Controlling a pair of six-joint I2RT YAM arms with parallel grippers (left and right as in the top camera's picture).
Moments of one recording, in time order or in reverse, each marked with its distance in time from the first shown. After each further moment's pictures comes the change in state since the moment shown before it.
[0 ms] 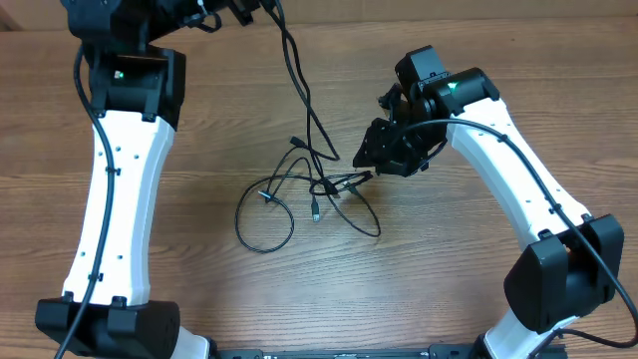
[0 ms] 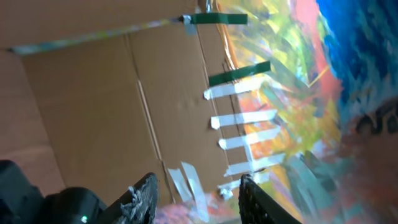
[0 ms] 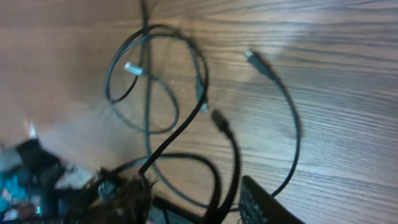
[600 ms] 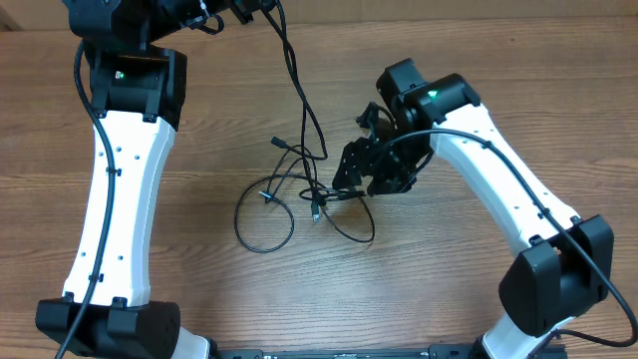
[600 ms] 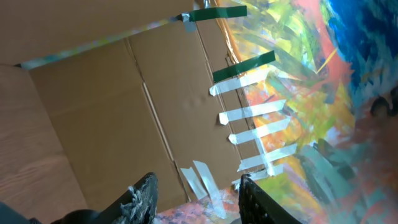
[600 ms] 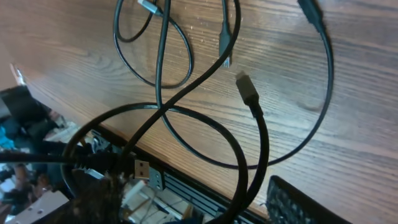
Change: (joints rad) left arm 0.000 0.000 0.000 -0.006 0.006 0.103; right arm 0.083 0.000 0.000 -0.098 -0.060 -0.096
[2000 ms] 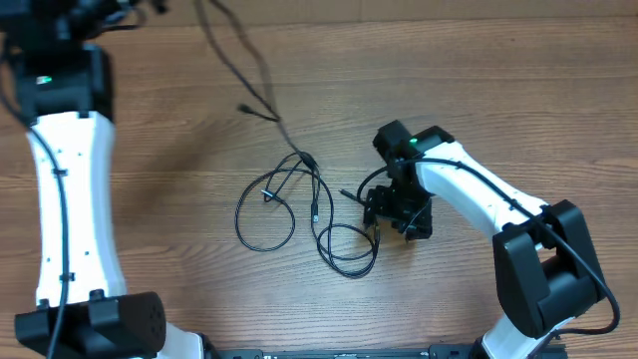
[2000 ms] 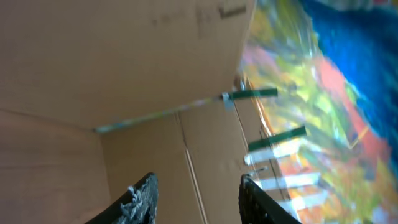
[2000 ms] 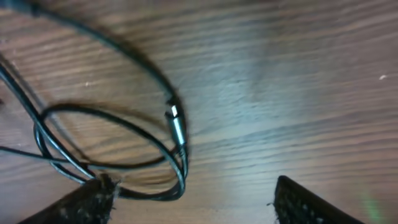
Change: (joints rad) left arm 0.282 0.000 0.000 -0.192 -0.028 0.140; right arm 0.015 0.000 -0.406 0.187 0.324 0.309
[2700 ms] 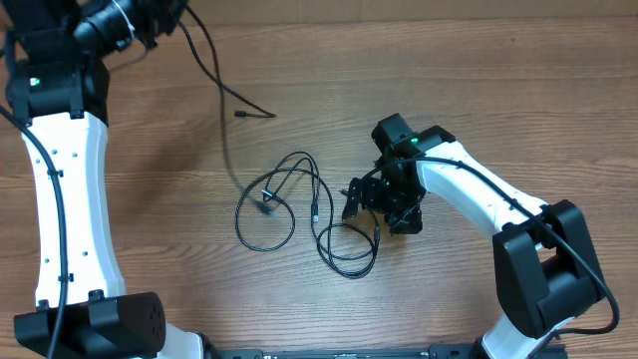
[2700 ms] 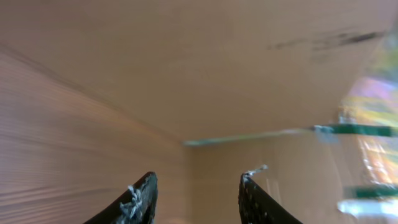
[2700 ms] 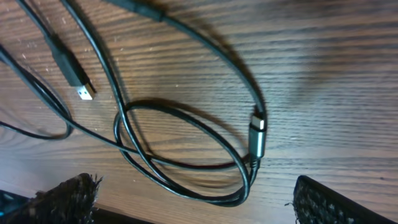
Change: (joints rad) left arm 0.001 0.000 0.002 -0.551 -0.193 0.476; right arm 0.004 0.000 -0.001 0.121 -0.151 -0.021
